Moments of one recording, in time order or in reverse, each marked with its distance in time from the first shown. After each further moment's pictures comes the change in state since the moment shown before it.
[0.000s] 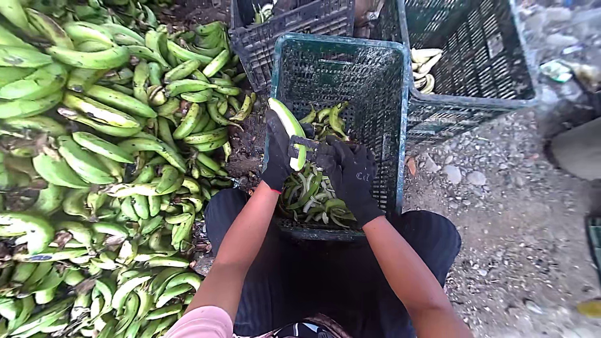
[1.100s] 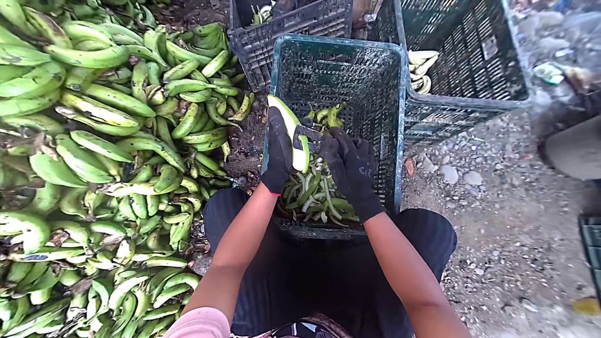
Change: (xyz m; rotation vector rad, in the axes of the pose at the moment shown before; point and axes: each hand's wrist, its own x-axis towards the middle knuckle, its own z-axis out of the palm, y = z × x) left_hand -0.010 0.015 0.011 0.068 -0.005 0.075; right_hand 0.021 0.003 0.003 0.000 0.058 0.038
